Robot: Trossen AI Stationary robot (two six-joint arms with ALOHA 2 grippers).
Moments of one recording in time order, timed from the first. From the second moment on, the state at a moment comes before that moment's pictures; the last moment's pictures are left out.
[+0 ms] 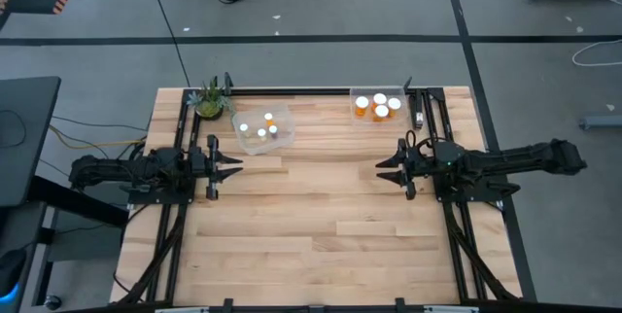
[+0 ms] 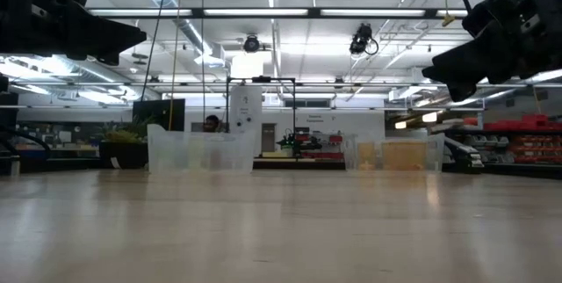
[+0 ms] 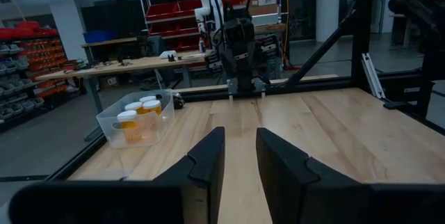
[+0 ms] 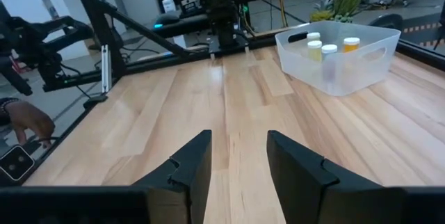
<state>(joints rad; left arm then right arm) -0.04 0.02 0.01 0.08 -0.14 0.12 -0.04 0.44 0.01 0.31 -0.06 0.19</state>
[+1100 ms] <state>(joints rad) -0.04 0.02 0.01 0.08 -0.14 0.12 -0.04 0.01 0.01 0.05 -0.05 0.19</state>
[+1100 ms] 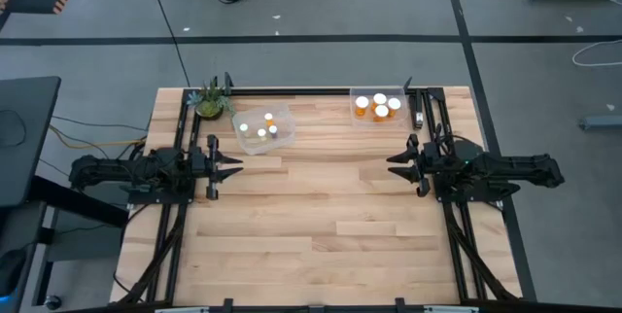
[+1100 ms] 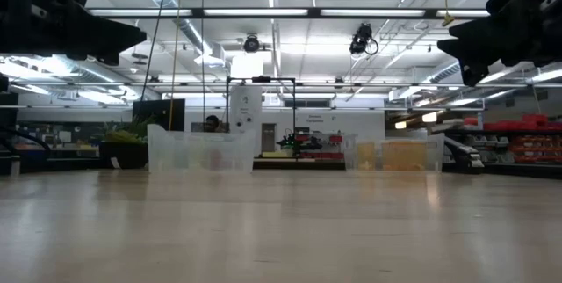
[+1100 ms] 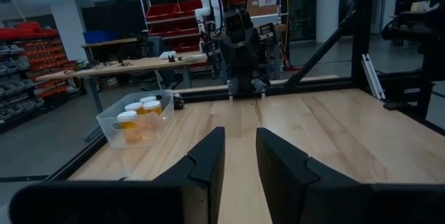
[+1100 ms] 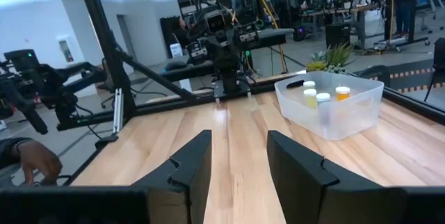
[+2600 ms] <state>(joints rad) -0.04 0.02 0.01 0.08 -0.14 0.12 -0.04 0.01 0.01 0.05 -0.05 0.19</state>
